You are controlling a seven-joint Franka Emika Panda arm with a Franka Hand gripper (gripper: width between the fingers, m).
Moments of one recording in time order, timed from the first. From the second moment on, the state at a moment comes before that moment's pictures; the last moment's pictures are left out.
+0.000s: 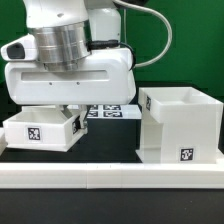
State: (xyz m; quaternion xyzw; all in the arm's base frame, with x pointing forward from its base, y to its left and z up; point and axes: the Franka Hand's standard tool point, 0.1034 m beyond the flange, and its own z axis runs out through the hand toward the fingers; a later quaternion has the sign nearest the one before) arm 0.581 -0.073 0.057 -0.98 0.18 0.05 0.06
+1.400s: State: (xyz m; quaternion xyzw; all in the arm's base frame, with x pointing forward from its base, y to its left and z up) arm 0.559 -0.074 0.060 -0.88 -0.48 0.06 0.03
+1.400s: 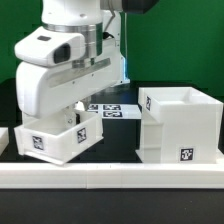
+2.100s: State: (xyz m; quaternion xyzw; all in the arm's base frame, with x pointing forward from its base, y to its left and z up) arm 0.550 -0.082 0.058 -0.74 -0.67 0.05 0.02
